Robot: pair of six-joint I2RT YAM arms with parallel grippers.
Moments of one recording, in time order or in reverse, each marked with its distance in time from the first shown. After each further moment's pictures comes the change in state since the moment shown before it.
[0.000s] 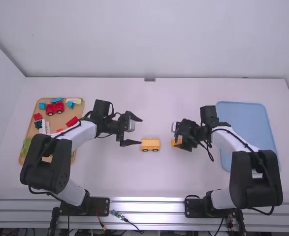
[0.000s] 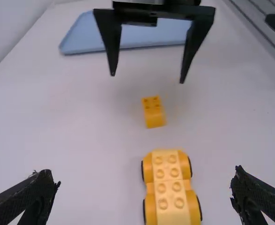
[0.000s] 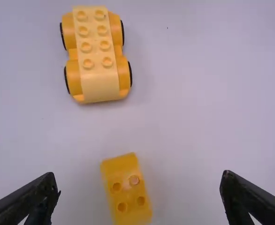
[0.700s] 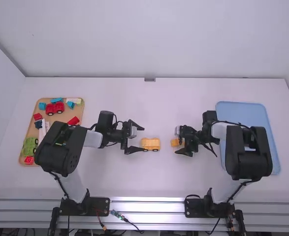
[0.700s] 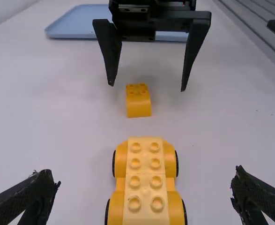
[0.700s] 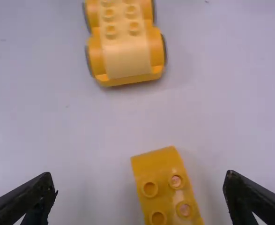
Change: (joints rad) left arm -0.024 0.194 -0.185 0.531 0.041 -0.291; right arm -0.098 0.273 0.046 -0.074 -0.170 -0.157
